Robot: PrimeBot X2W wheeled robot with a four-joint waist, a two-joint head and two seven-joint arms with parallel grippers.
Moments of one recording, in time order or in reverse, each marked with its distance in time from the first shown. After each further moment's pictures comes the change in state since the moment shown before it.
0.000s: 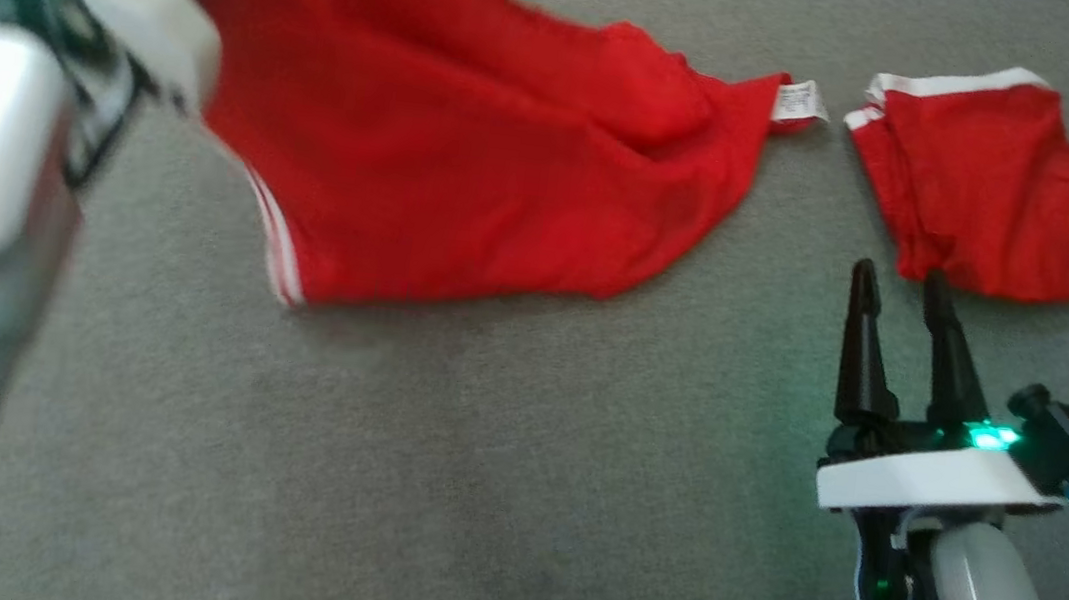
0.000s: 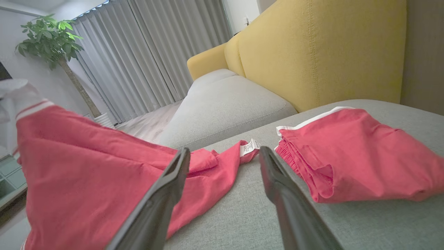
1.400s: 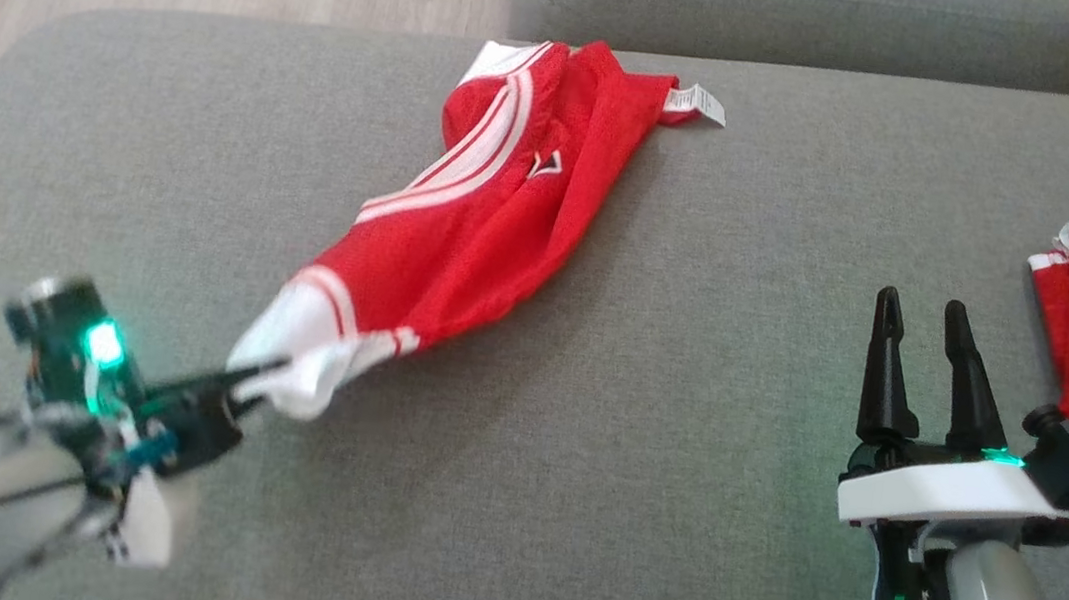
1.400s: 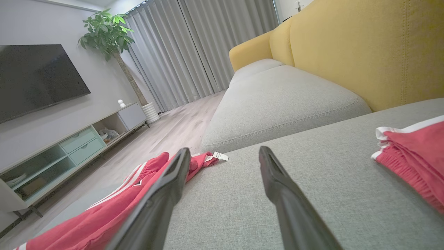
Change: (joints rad) left arm 0.204 0.464 -0.851 -0.287 -0.103 0.046 -0.149; right arm -0.003 0.000 -0.045 0.081 0.004 0.000 0.000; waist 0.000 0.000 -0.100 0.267
